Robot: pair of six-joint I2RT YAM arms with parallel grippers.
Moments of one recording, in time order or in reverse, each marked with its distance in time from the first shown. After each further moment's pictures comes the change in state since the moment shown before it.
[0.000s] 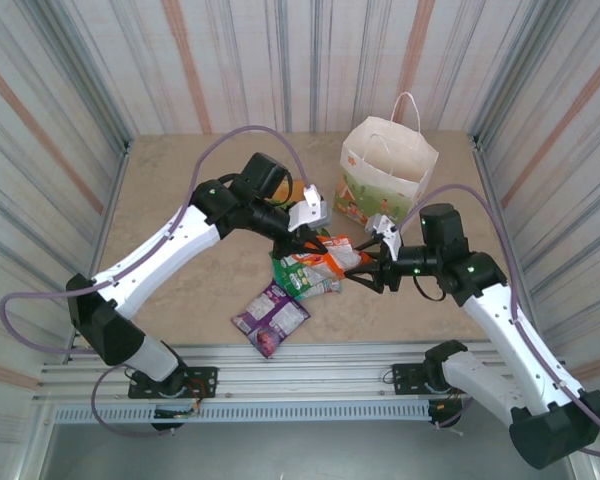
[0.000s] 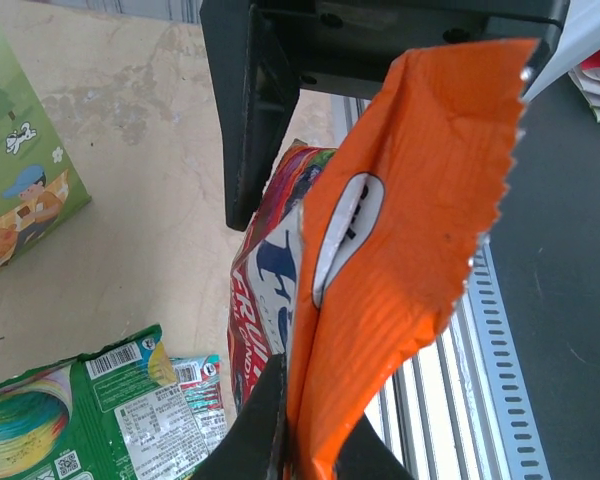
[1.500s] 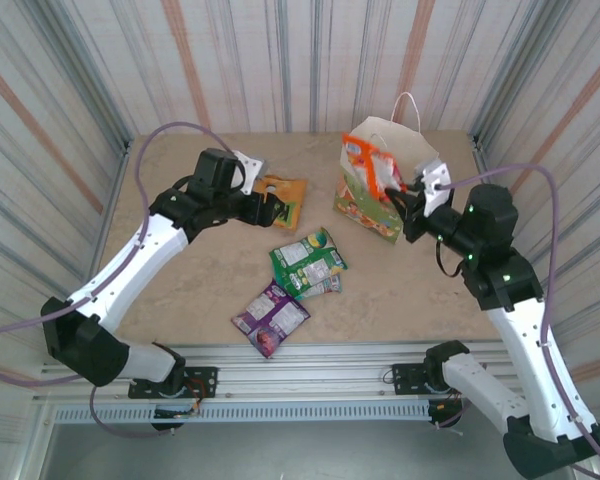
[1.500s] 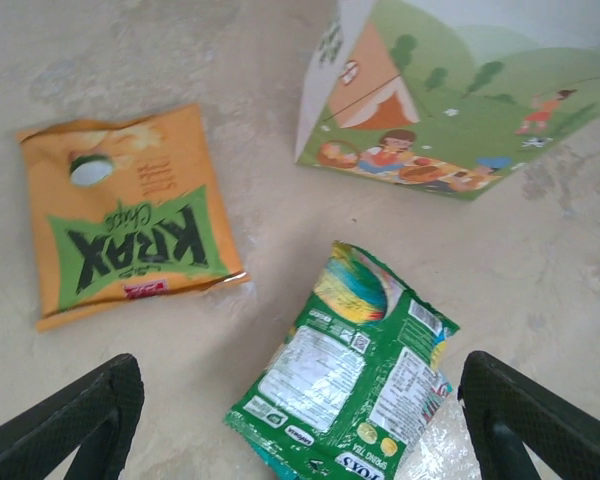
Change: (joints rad) left arm 0.230 -0.153 -0.229 0.249 -0.550 -0.685; right arm -0.089 -0.049 0.252 0.235 0.462 0.176
